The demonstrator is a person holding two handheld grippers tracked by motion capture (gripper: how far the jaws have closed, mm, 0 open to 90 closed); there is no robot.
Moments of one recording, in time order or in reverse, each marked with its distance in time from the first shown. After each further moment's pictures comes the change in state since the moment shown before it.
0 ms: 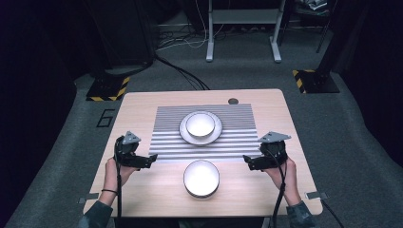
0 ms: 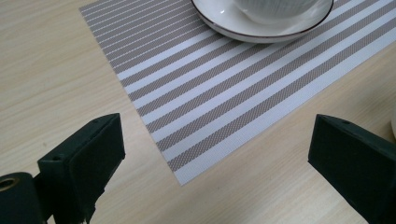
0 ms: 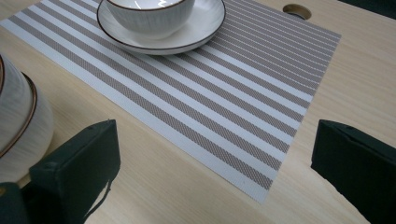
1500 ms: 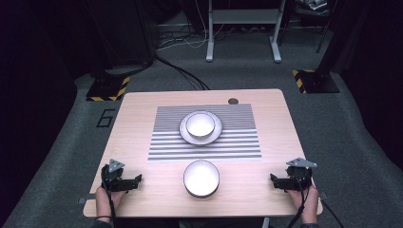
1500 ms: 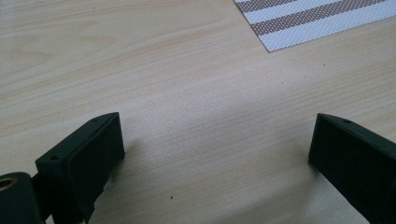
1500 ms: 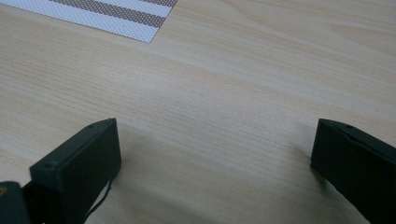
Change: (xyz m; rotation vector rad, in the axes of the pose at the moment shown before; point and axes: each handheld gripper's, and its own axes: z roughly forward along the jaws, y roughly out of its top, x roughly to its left) left arm 0.023 -0.115 0.020 0.008 0.150 -0.180; right arm -0.054 -0.128 0.010 0.069 -0.165 0.196
